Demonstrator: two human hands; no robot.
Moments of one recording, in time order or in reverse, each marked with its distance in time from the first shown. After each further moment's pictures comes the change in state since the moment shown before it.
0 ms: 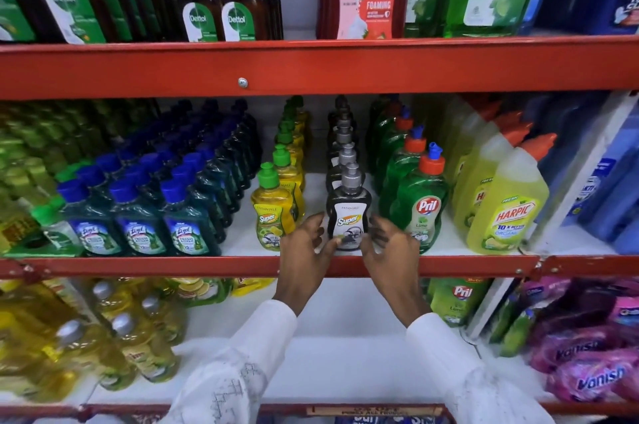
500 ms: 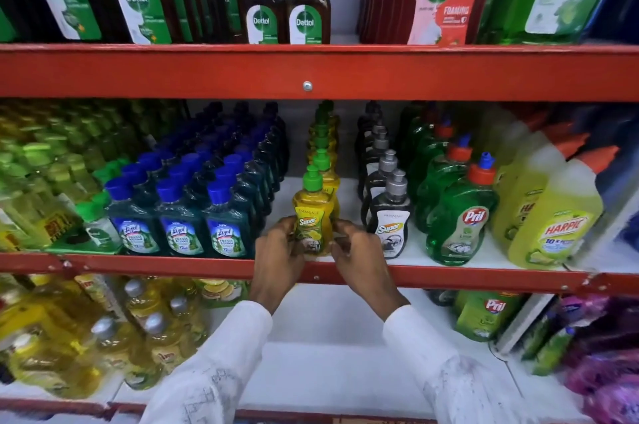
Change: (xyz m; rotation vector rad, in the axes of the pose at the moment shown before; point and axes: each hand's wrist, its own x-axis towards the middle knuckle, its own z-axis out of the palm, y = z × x) left_hand 0.017 -0.052 -0.082 0.241 0.045 -0.060; right_hand -0.001 -0.055 0.079 -0.029 -0.311 -0.113
